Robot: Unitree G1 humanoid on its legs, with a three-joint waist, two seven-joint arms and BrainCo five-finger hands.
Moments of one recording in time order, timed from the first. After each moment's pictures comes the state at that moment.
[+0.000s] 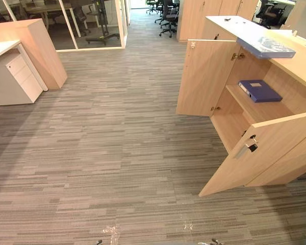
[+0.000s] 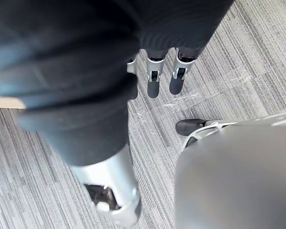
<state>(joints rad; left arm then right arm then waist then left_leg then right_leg) 0.15 0.13 0.08 1.13 -0.13 -0.07 -0.03 0.05 -0.11 -0.34 1.19 0.06 0.04 0.10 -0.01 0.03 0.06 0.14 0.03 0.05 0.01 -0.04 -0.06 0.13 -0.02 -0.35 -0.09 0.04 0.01</state>
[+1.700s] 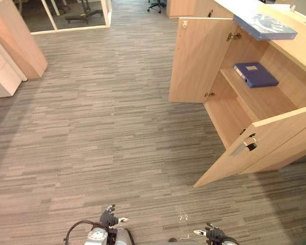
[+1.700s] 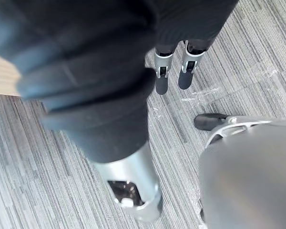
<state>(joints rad) 0.02 0.10 0.03 1.01 0.07 -0.11 0.03 -0.01 -0.11 -0.25 1.19 0.02 0.01 0.11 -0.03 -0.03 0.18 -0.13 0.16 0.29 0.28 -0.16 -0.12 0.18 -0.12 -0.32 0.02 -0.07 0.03</state>
